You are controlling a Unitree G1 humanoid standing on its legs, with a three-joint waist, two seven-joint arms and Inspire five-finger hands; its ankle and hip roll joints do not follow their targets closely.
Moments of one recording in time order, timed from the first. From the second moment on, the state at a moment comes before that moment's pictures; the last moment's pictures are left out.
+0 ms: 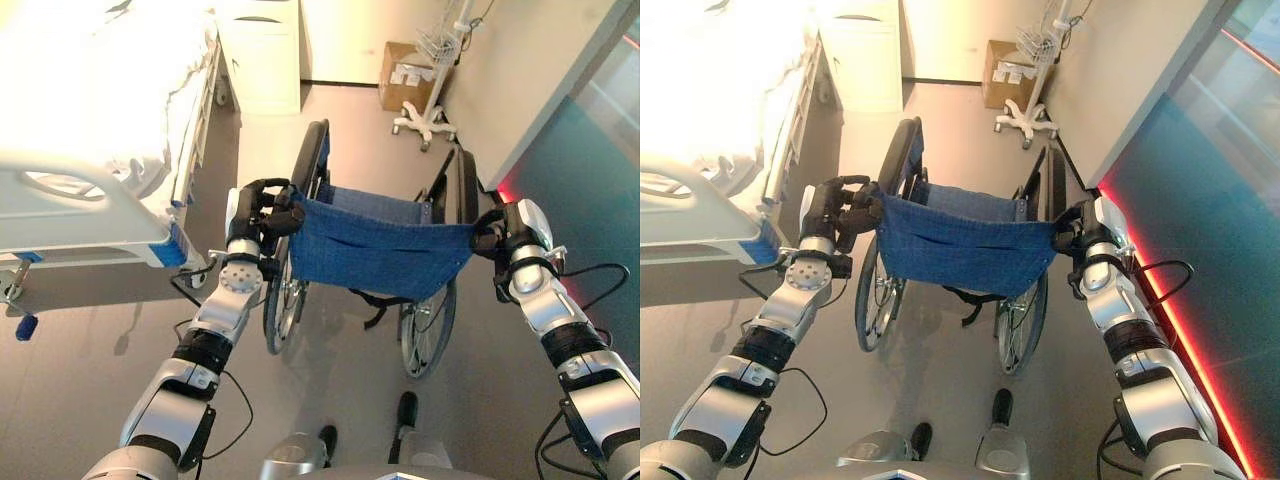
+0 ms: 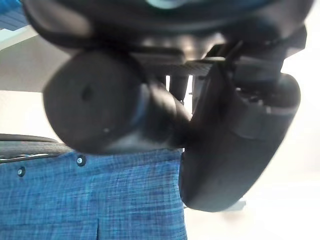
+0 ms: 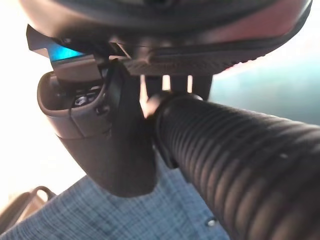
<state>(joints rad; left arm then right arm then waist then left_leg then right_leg) -0.53 0.41 -0.27 0.45 -0.21 0.07 0.34 -0.59 -0.60 0.30 0.65 -0.19 0.20 -0.21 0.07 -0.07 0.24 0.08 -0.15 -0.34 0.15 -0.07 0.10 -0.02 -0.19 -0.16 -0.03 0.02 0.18</state>
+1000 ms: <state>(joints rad) -0.47 0.31 -0.29 0.43 -0.25 0.09 0.34 -0.58 -0.71 0.30 0.70 -0.19 0.15 -0.20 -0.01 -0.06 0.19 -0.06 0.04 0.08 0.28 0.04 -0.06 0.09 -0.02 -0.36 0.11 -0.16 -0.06</state>
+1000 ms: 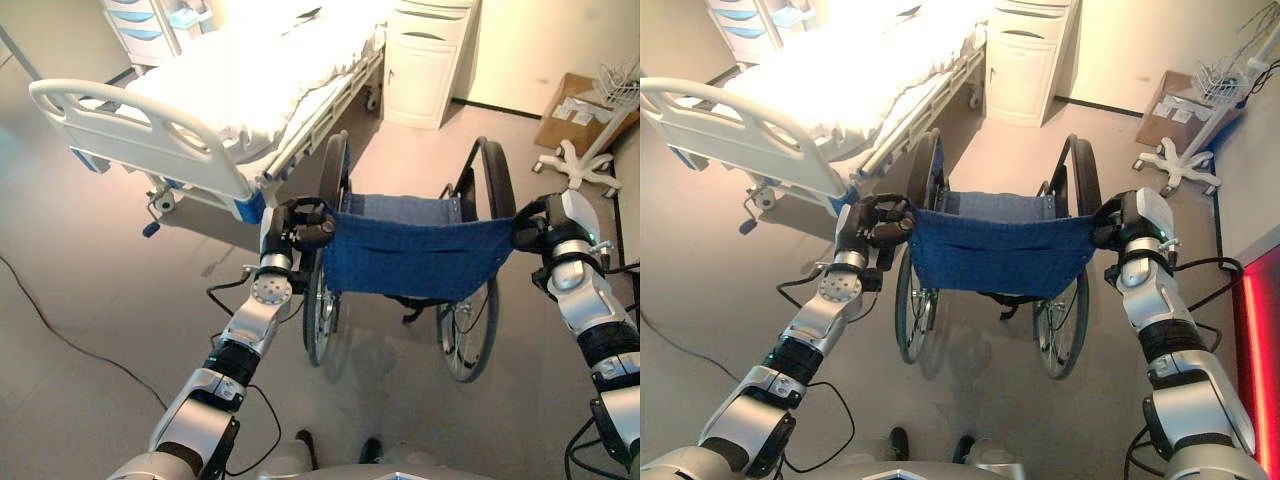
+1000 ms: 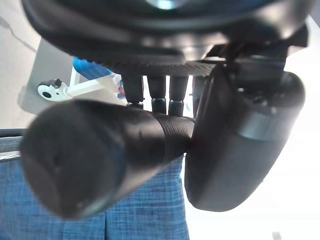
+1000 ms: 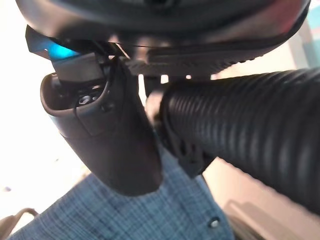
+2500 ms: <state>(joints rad) -0.48 0.36 -0.25 0.44 -0.20 0.02 0.27 -0.36 -0.65 0.14 0.40 -0.19 0.21 -0.22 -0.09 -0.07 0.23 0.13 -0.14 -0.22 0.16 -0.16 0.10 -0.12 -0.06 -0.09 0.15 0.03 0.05</state>
